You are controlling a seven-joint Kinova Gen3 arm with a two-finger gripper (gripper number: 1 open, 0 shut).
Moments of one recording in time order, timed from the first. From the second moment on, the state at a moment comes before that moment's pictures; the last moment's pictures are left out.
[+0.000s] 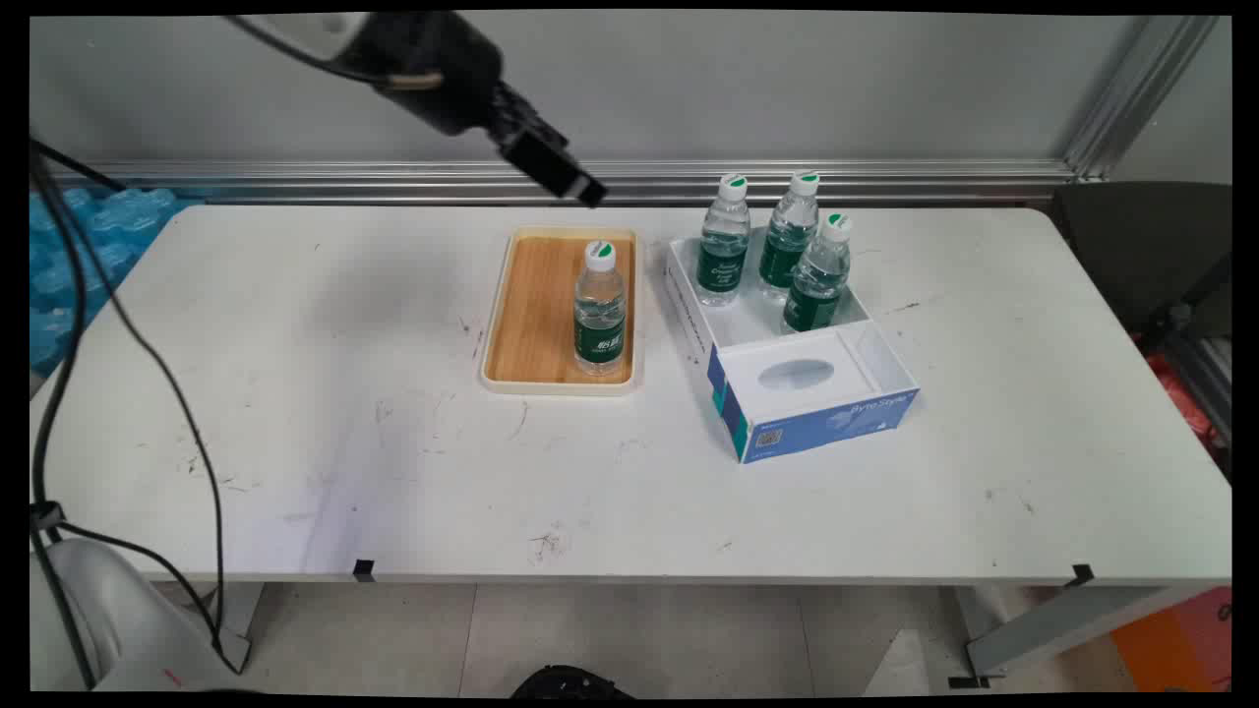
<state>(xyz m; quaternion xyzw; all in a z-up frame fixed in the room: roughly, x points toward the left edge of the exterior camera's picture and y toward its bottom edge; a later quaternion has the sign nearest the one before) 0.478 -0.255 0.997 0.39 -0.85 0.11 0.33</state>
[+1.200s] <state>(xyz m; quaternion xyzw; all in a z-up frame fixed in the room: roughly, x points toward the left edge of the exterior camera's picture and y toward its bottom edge) 0.374 -0.381 0.889 0.43 -0.84 0.14 0.30</state>
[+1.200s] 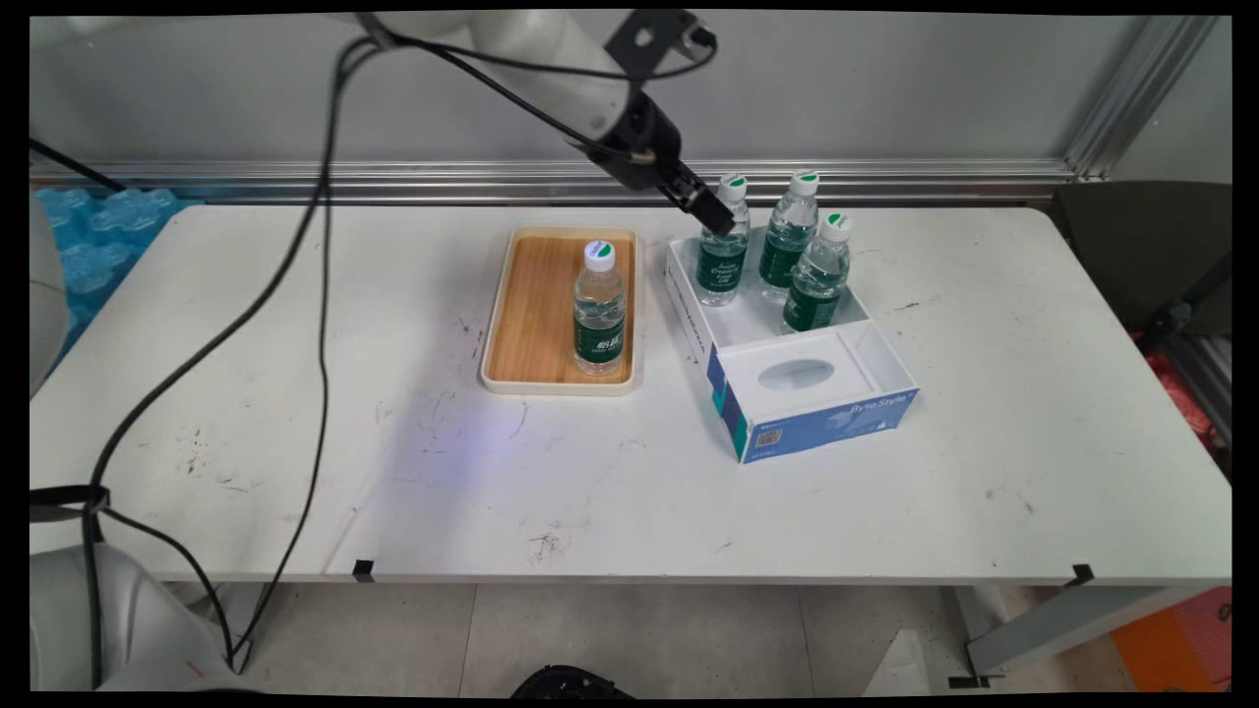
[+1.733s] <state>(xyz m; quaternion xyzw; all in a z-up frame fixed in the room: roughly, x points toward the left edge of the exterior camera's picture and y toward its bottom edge) 0.349 -0.420 0.845 0.43 -0.84 0.15 0.29</state>
